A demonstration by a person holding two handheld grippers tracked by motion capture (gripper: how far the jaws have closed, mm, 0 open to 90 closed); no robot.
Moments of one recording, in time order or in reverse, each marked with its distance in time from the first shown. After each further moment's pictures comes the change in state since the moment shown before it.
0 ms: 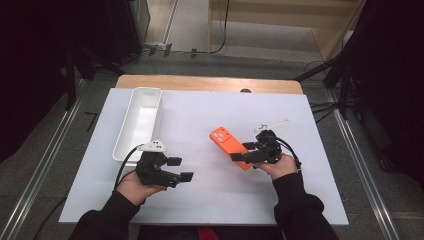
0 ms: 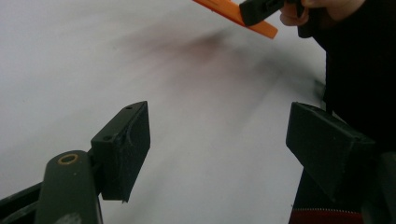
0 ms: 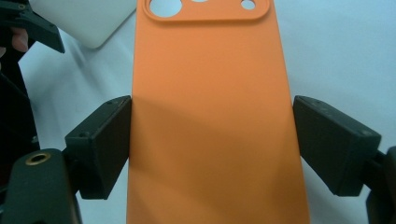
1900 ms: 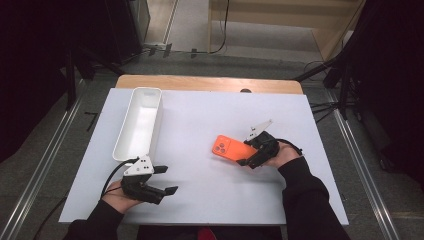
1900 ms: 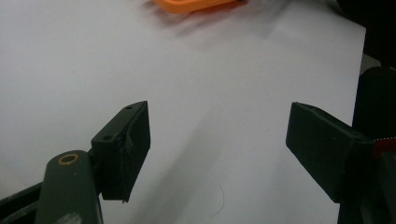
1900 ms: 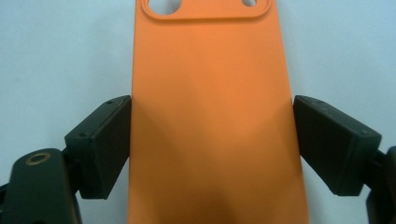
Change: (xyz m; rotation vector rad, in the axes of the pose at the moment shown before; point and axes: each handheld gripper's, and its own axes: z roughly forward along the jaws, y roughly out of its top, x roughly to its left) left arm 0.009 -0.054 -0.019 0.004 0.095 0.237; right arm -0.030 0.005 0.019 0.222 -0.117 -0.465
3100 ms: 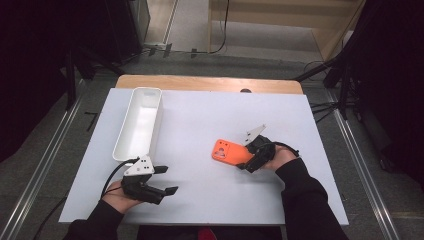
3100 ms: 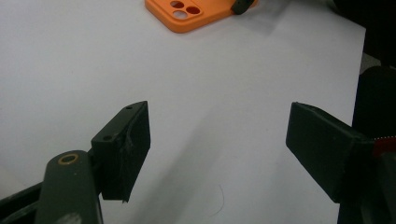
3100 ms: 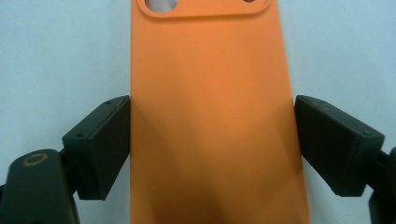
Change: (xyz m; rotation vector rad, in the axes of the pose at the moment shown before) left arm -0.001 0.000 0.001 0.001 -0.004 0.000; right arm 0.008 -0.001 0.013 0.077 -0.050 -0.081
